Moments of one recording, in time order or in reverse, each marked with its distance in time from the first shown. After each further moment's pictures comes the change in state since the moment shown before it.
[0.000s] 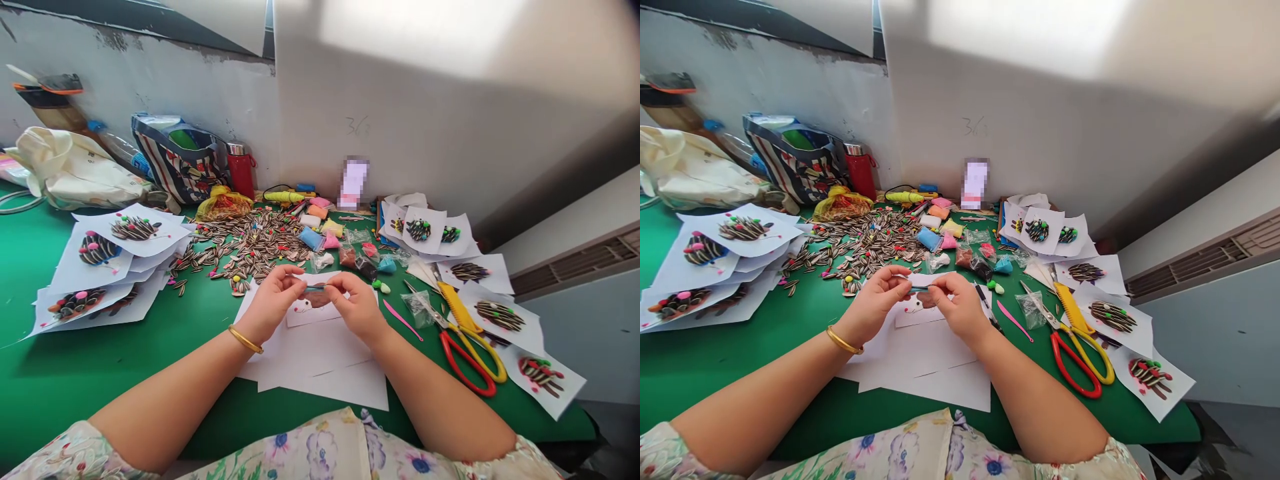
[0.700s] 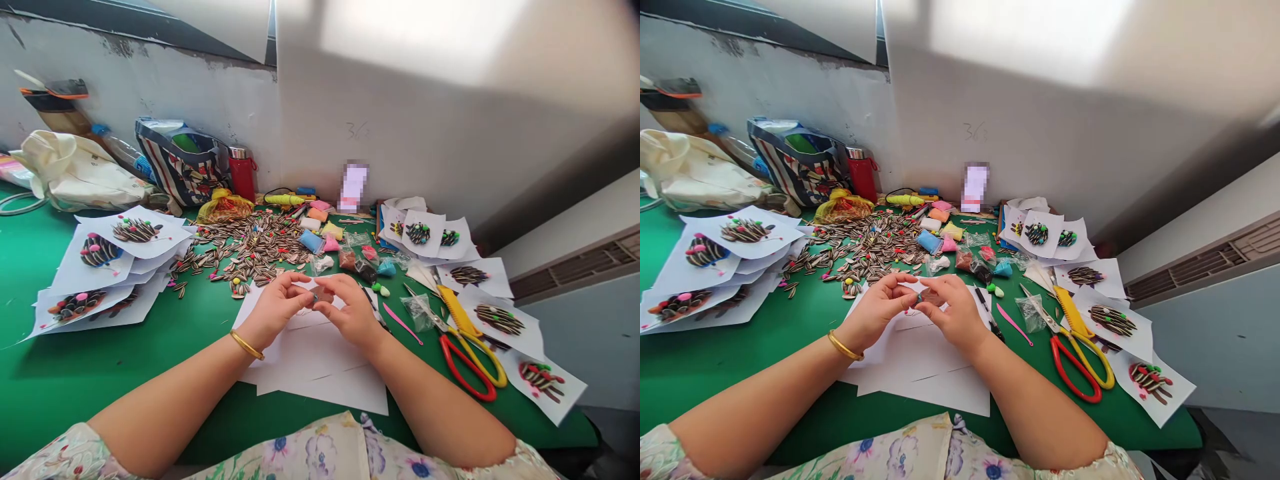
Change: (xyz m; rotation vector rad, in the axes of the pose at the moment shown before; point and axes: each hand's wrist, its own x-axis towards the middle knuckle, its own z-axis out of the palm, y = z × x) left_hand -0.007 0.005 0.004 -0.009 -0.100 -0.049; right_hand -0.005 -0.002 0.004 -0.119 -0.046 -0.221
